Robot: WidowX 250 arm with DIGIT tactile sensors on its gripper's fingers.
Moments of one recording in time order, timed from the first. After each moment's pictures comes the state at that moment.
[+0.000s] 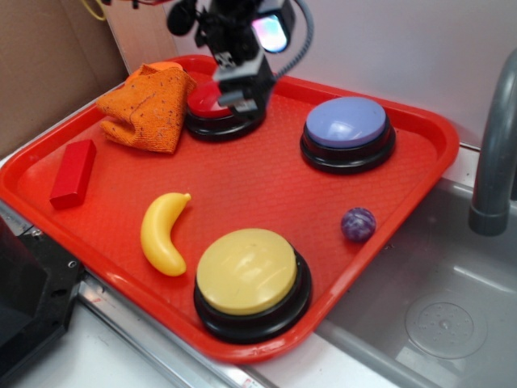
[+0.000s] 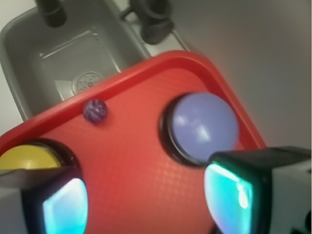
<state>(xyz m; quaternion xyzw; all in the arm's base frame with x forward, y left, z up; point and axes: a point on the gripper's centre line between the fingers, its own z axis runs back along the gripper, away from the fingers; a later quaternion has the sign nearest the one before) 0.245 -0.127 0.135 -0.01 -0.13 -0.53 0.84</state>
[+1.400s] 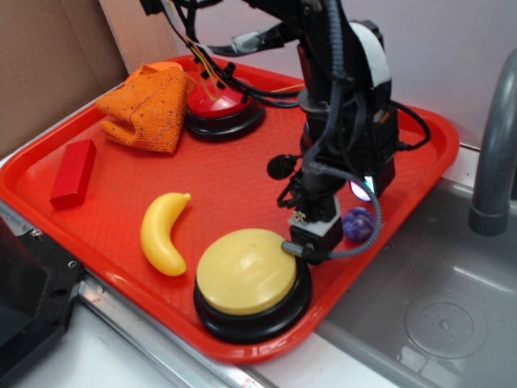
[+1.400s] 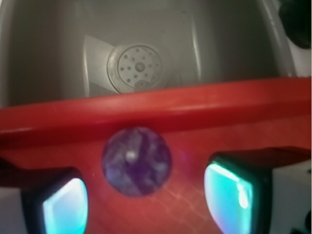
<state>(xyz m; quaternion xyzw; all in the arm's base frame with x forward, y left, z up) 0.241 -0.188 0.033 -0.03 -0.06 -0.68 0.73</state>
